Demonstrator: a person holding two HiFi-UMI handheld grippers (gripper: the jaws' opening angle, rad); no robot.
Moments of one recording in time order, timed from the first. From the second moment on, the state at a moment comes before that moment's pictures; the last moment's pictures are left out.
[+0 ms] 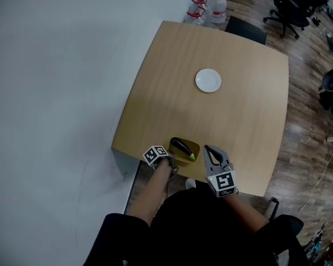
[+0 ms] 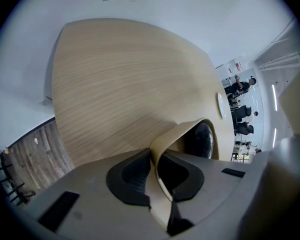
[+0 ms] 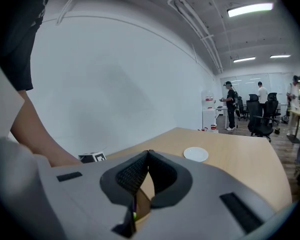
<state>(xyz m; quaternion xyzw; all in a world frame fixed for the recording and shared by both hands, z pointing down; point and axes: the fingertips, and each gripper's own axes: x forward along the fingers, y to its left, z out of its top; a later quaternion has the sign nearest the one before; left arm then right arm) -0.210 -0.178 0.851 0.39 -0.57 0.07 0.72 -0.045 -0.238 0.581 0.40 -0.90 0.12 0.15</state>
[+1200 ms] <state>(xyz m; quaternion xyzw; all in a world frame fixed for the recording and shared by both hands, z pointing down) -0.218 -0.178 0.720 0.56 -0.59 0.03 0.57 -0.021 -0.210 0.557 0.45 -0.88 0.12 0.13</state>
